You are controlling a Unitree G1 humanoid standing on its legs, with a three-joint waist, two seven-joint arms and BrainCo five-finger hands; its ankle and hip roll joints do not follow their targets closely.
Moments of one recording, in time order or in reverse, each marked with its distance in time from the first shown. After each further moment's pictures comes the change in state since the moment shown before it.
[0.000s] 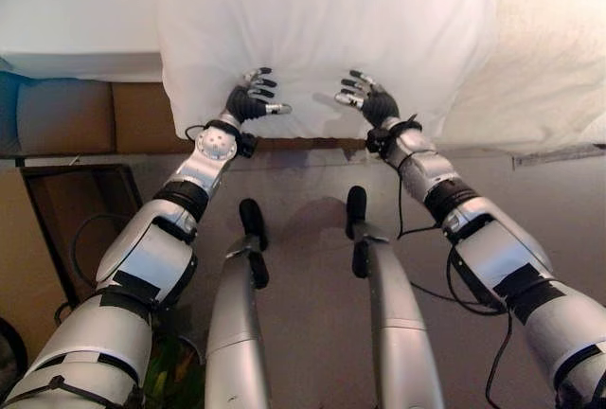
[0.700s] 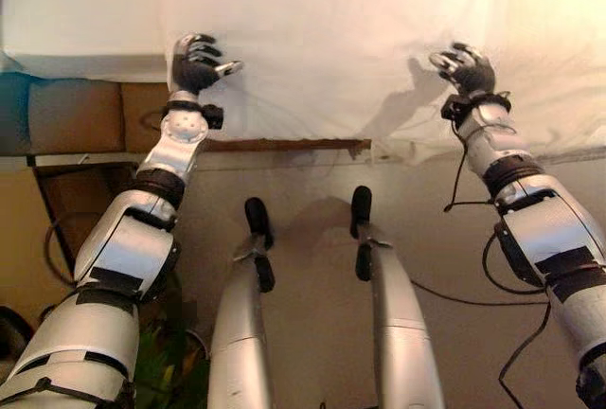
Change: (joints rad) left arm 0.129 0.145 0.196 -0.048 -0.008 -0.034 0.249; right arm 0.086 -0.231 -0.219 0.116 -0.035 -0.019 -0.200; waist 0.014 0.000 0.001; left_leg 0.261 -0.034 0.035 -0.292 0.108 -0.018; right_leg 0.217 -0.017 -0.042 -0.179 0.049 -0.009
